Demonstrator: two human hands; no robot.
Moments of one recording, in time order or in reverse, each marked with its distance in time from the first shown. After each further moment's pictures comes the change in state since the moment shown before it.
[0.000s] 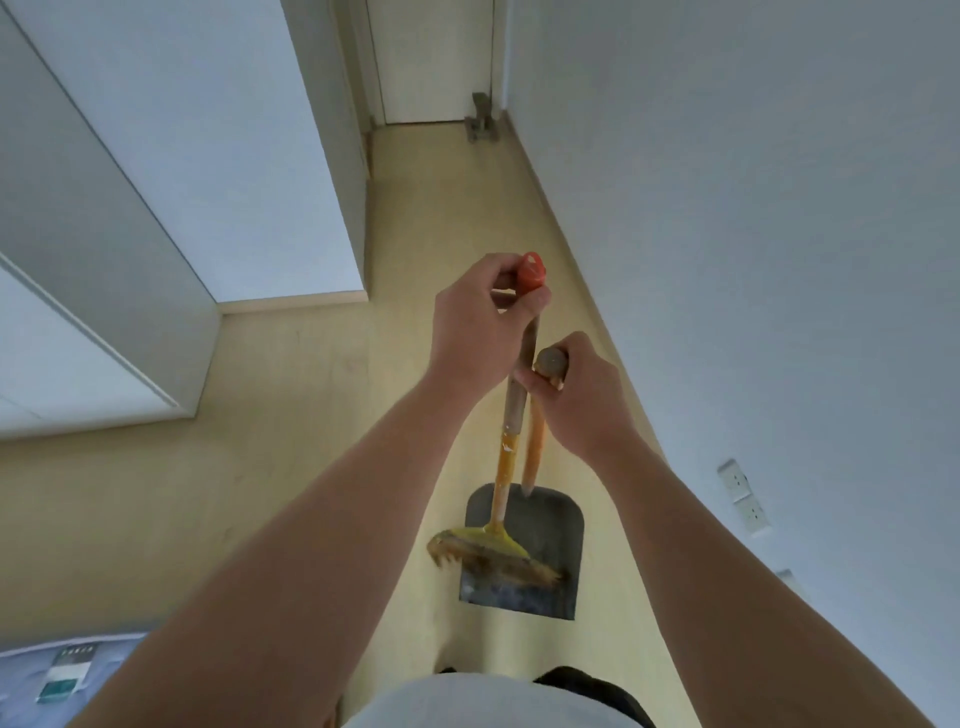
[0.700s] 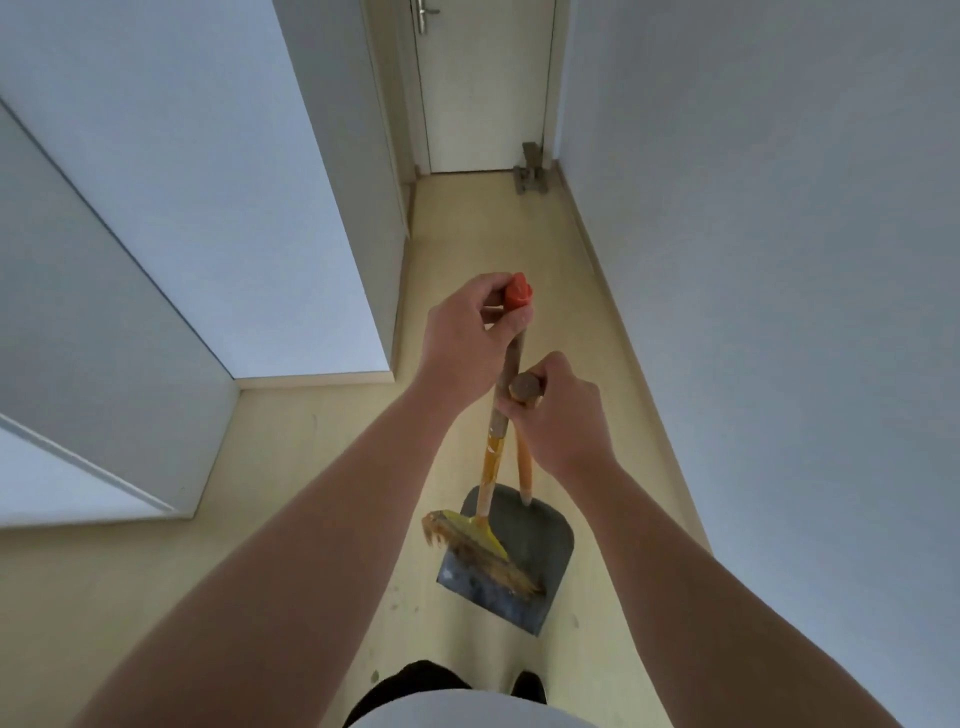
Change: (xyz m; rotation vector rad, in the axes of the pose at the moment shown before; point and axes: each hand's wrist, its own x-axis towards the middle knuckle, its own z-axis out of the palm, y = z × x) left_hand 0.395 -0.118 0.025 0.145 -0.013 0.008; right_hand 0.405 -0.024 0.116 -0.023 -0.049 -0.061
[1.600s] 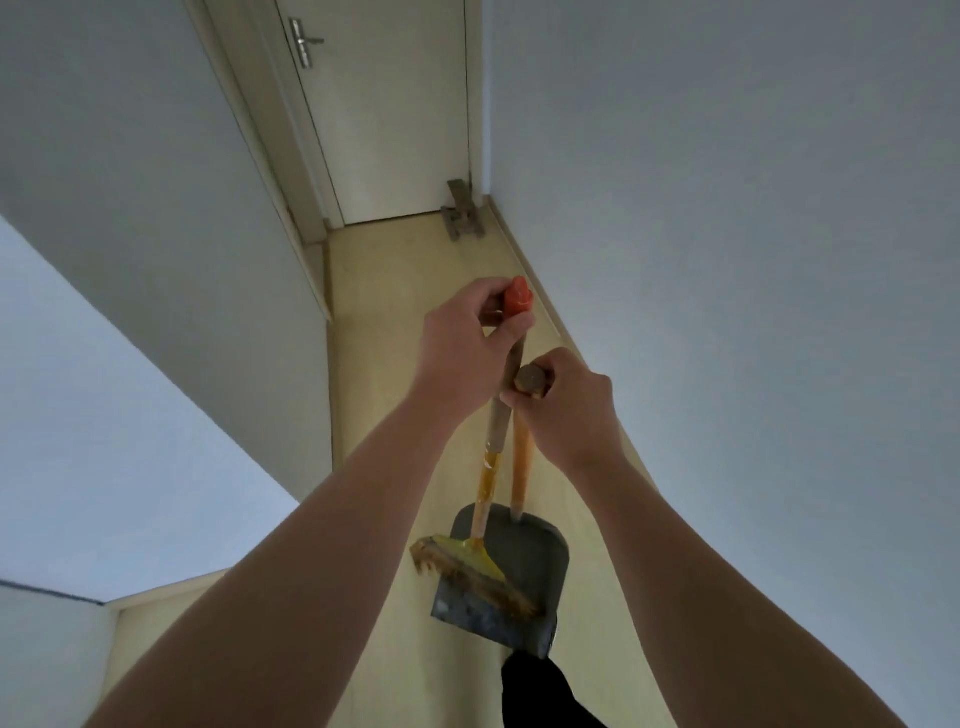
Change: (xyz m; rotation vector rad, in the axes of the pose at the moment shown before) left_hand 0.561 -0.171 0.095 -0.099 -0.135 0.063; right_hand 0.572 0.010 0.093 0.005 0.157 0.154
